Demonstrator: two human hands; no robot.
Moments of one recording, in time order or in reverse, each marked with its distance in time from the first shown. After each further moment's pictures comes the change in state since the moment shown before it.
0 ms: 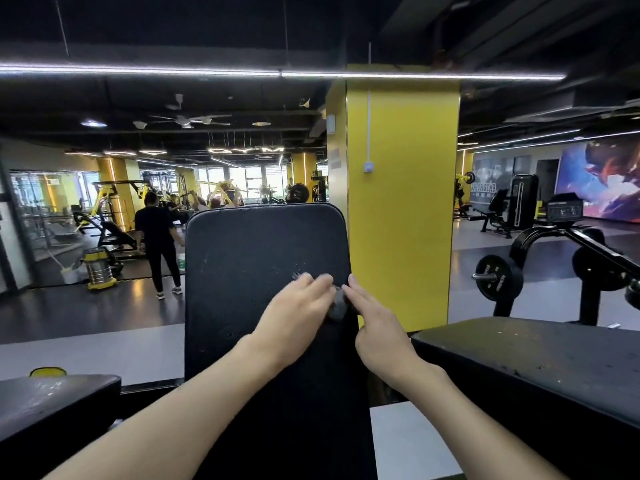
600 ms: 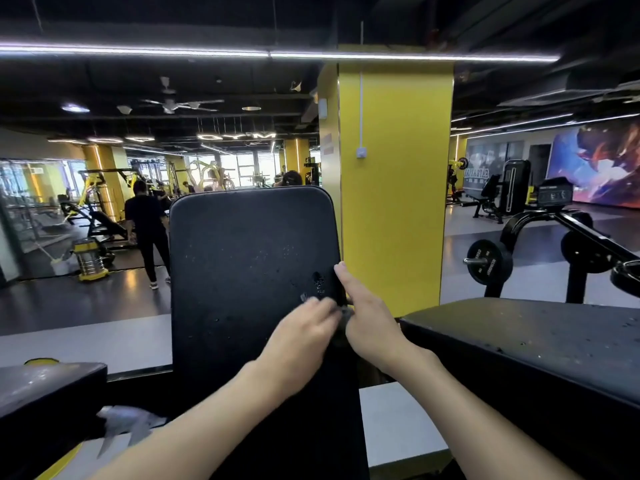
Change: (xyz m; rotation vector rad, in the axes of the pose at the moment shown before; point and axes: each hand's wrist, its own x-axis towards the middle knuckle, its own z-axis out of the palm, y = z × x) left_hand -0.025 0.049 0.007 -0.256 -0.037 -0.053; right_hand -0.008 0.002 0.000 0.095 -0.037 0.072
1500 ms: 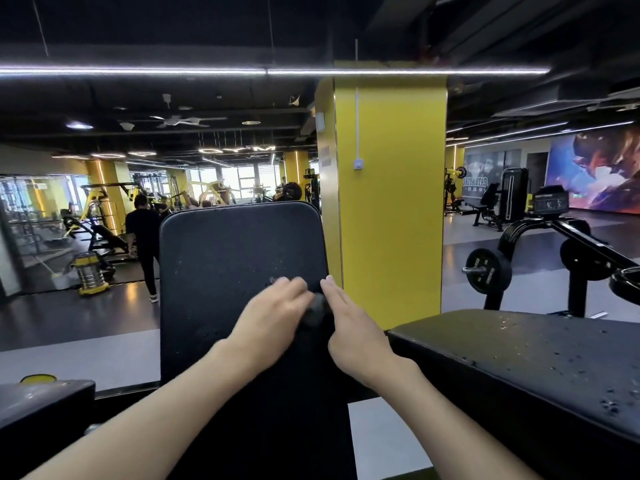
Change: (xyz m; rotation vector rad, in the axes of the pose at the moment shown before) left_hand 0.025 -0.037 -0.025 0.139 0.011 -0.014; right_hand -0.008 -0.019 -0.012 -0.248 -0.084 -0.041
